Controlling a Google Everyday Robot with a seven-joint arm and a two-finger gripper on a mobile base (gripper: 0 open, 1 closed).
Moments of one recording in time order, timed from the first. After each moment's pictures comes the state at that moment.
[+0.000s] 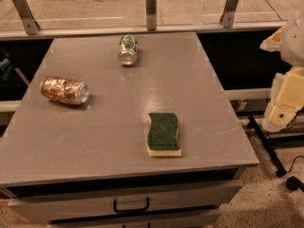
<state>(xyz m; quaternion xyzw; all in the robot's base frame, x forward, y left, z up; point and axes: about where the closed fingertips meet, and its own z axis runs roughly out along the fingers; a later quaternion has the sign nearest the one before) 0.438 -0.217 0.976 -0.60 0.78 -0.03 0.16</state>
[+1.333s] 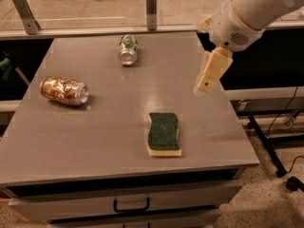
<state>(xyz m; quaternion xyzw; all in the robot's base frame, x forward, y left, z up) 0.550 -0.115 0.960 -0.65 0.71 0.02 0.28</state>
